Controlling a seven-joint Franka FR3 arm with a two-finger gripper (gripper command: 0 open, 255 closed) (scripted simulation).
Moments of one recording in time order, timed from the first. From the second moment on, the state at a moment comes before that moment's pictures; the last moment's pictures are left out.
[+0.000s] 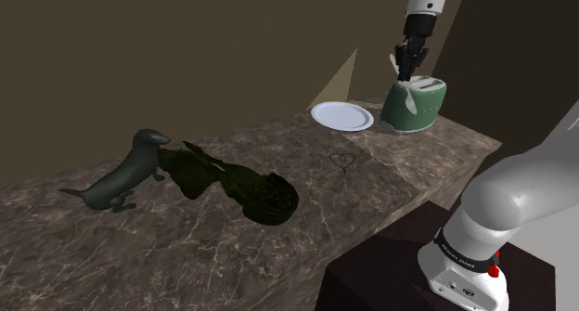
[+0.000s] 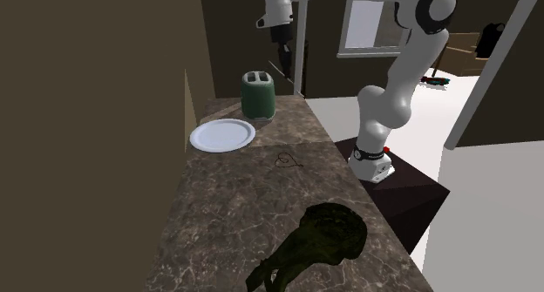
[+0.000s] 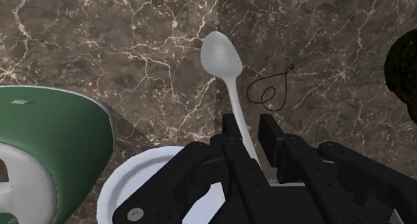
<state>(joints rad) -0.27 -0.42 -0.21 -2.01 0.03 1.43 -0.20</state>
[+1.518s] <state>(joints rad) -0.43 -0.39 -0.63 -1.91 -0.22 1.38 -0.76</state>
